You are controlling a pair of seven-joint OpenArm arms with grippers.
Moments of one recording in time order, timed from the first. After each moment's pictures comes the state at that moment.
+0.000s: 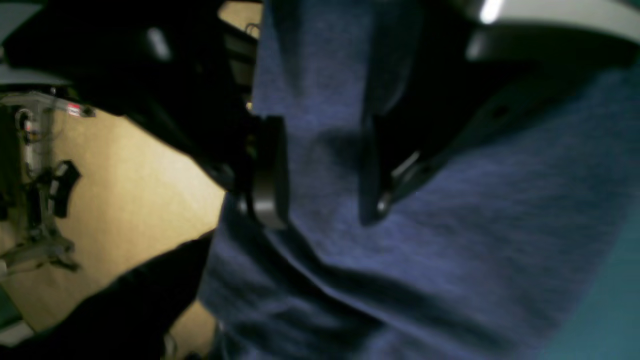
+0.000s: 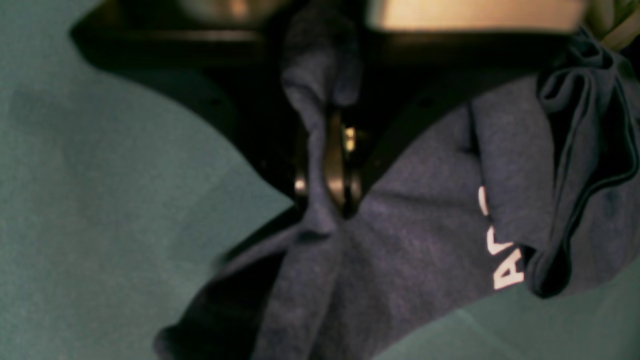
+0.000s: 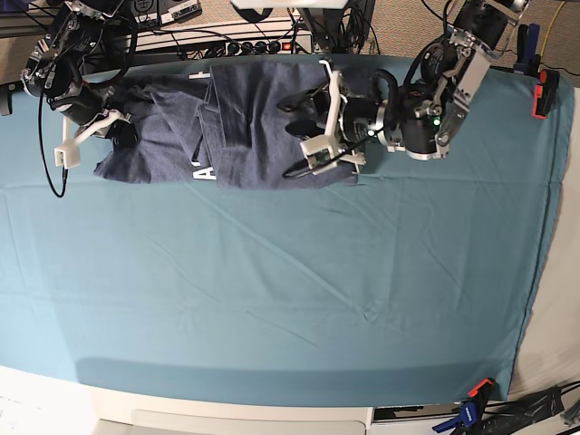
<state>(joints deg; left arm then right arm) 2.2 -17.0 23.9 102.6 -43.1 -41.7 55.2 -13.7 14.4 41.3 88.8 46.0 33.8 -66.9</state>
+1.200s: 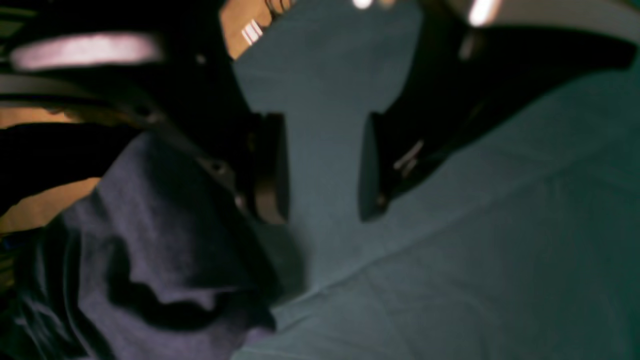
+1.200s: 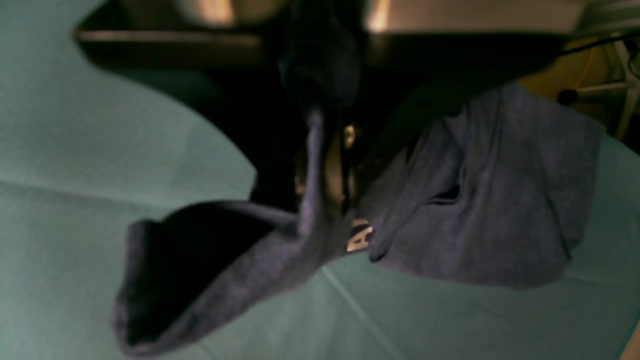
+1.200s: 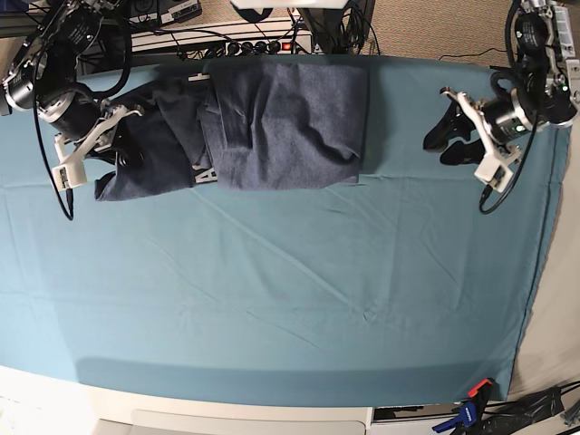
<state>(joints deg) 21.2 -22.6 -19.1 107.1 -51.4 -40.9 56.9 -15.2 13.9 40.8 117.0 55.6 36.0 -78.5</state>
